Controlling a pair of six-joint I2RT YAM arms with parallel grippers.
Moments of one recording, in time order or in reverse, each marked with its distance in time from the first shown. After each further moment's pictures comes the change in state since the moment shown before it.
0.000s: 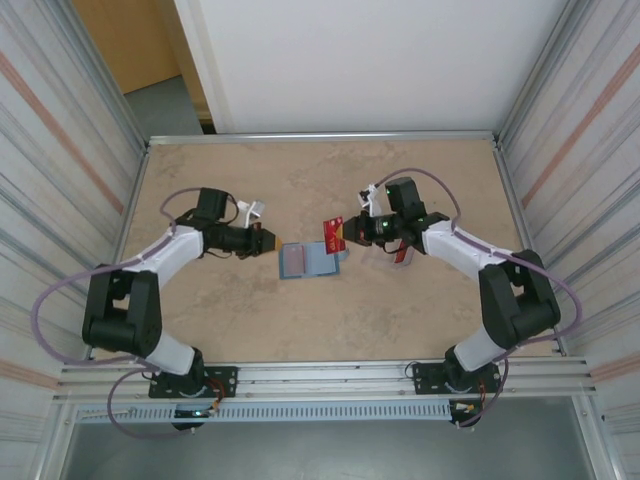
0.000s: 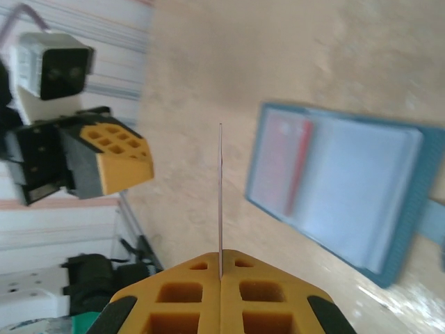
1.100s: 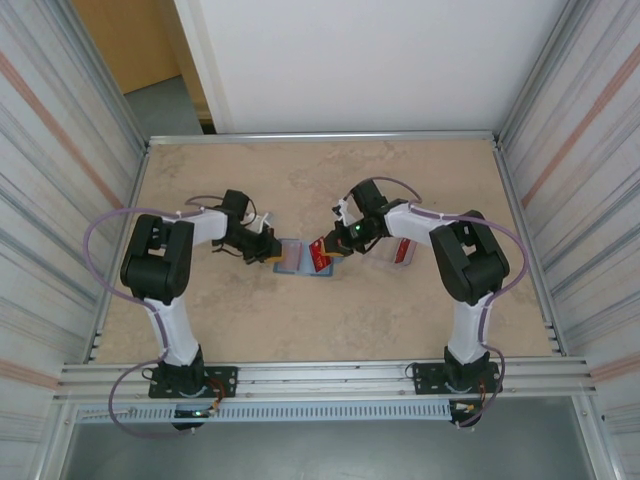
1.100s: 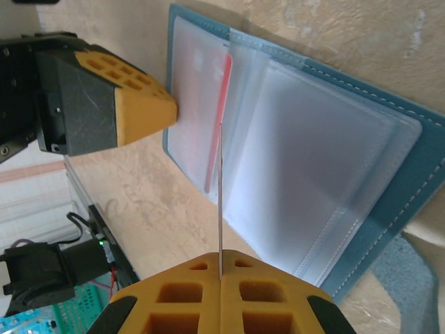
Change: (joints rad) left arm -0.007 0.380 0.168 -0.061 -0.155 -0.011; right arm 0.087 0.364 0.260 -0.217 -0.006 -0.106
